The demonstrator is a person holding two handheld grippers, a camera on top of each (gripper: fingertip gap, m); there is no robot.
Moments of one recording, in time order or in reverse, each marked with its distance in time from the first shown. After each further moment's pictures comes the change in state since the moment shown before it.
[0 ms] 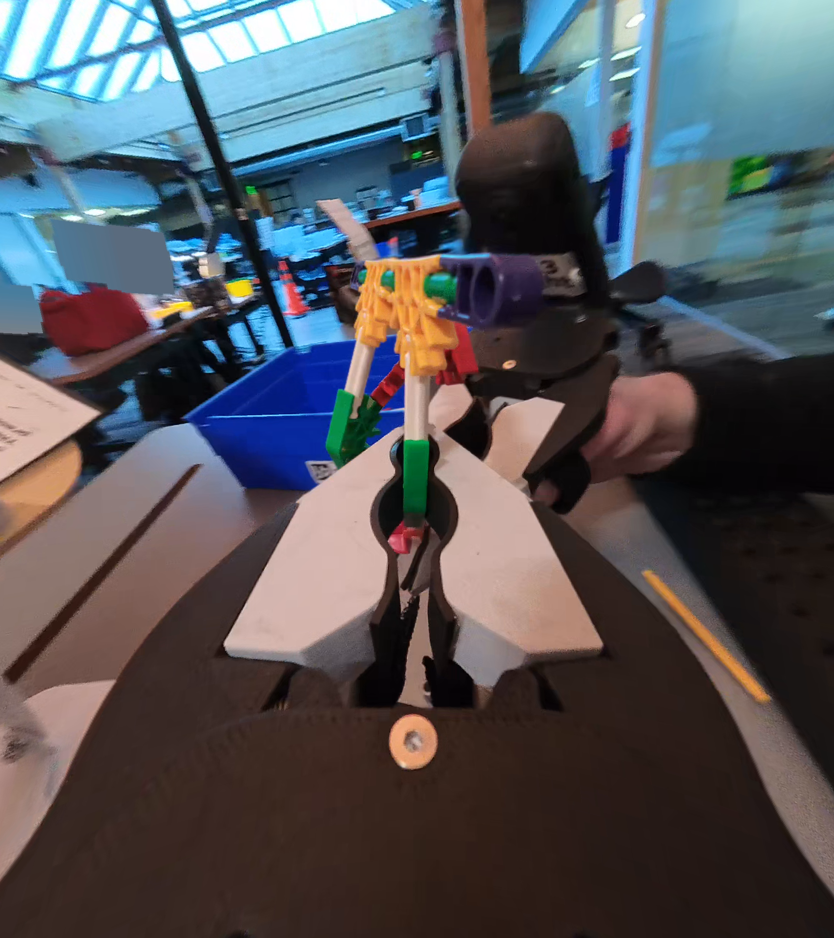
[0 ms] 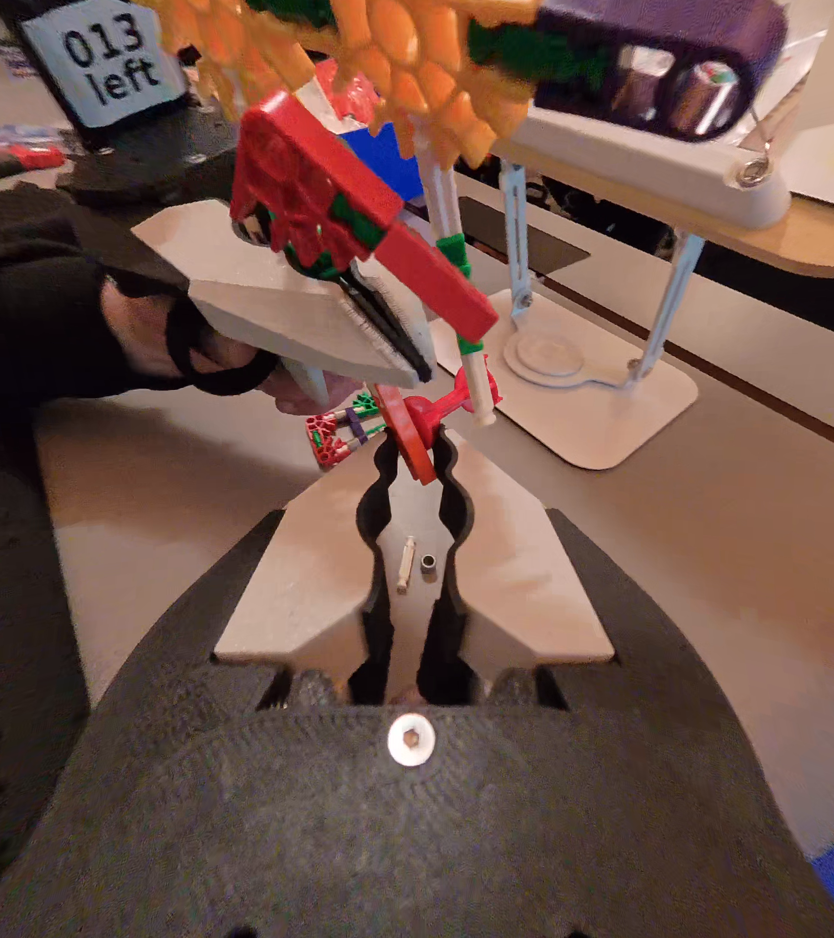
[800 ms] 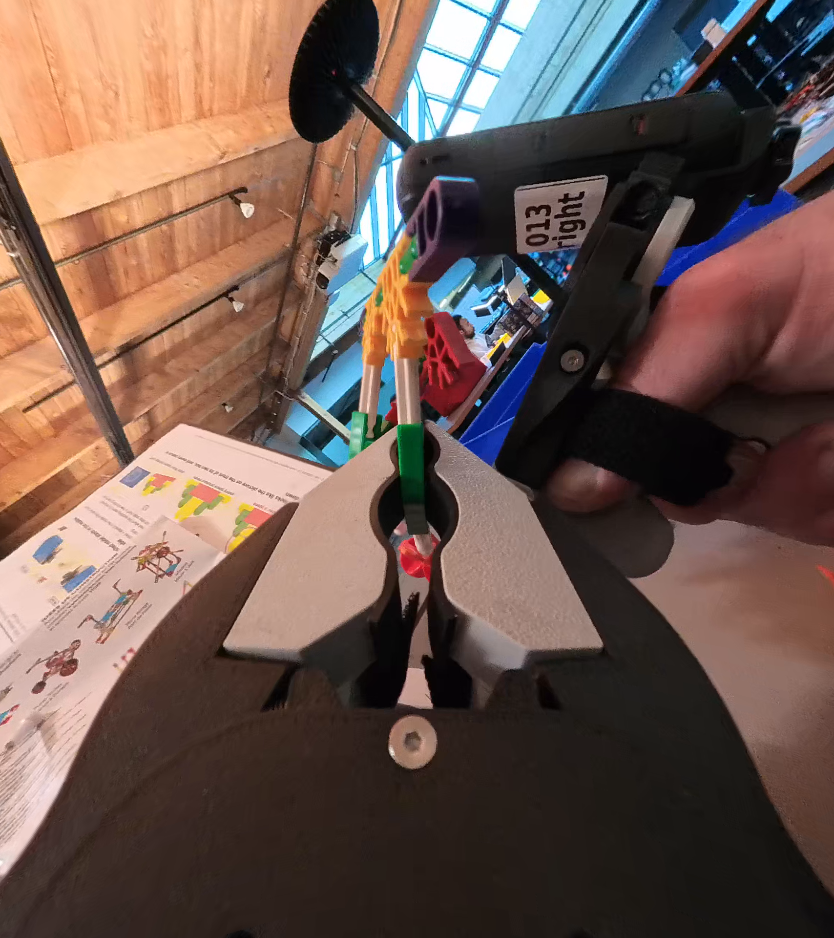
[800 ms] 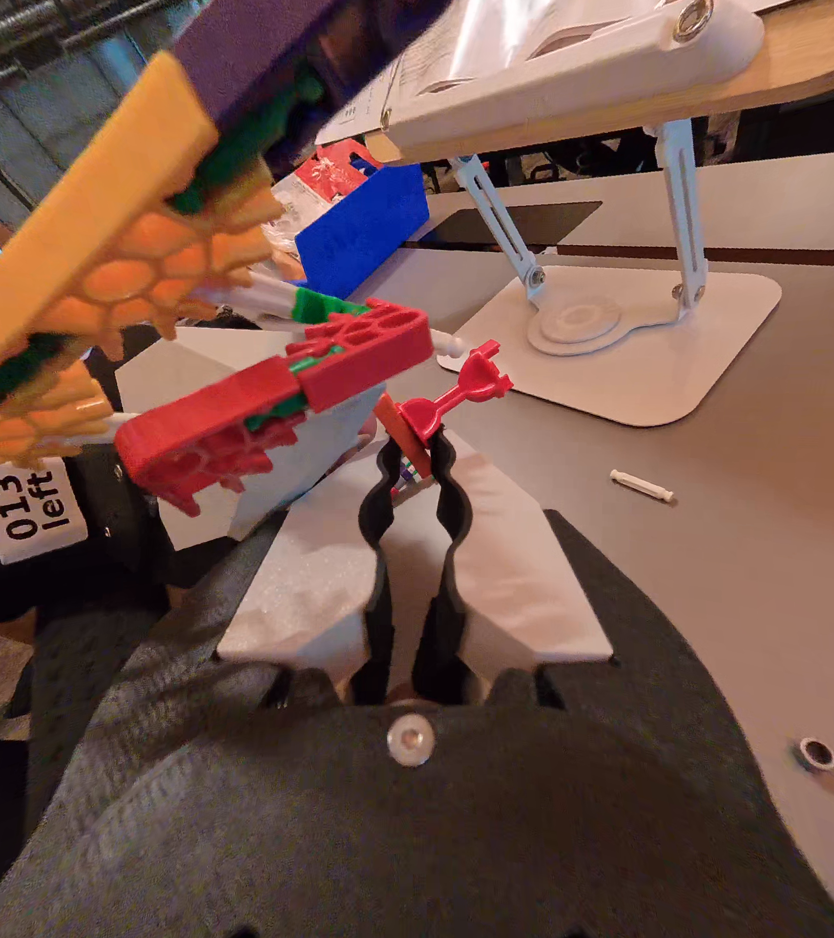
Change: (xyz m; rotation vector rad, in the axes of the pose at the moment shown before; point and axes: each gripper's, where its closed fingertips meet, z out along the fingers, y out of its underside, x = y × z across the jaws) left arm -0.014 -0.002 0.013 -0.020 -0.567 0.736; right arm 0.004 -0.004 0.010 0.087 -0.067 0.402
